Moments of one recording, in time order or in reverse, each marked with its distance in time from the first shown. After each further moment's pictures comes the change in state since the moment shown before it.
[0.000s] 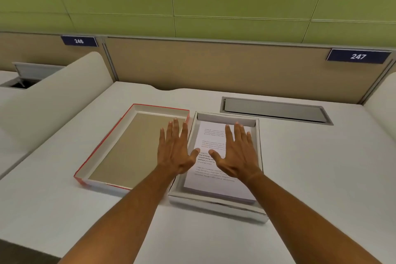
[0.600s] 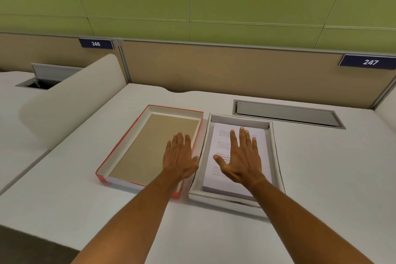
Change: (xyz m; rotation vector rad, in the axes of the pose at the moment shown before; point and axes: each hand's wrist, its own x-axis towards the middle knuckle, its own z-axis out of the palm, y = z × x) left_hand -0.018 -0.046 0.010 -0.058 -0.135 -0.040; right_hand -0.011 -0.047 0.011 -0.083 -0.006 0.012
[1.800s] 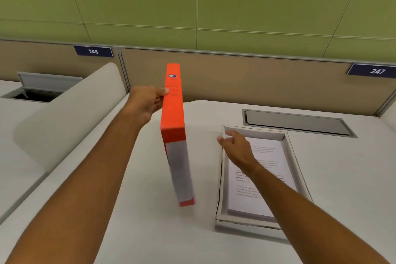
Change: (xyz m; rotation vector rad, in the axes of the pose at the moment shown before) left_hand 0.080 -0.113 -0.201 -1.626 0.140 -0.296; right_hand 0.073 -0.084 -0.028 0.954 -0.003 0.291
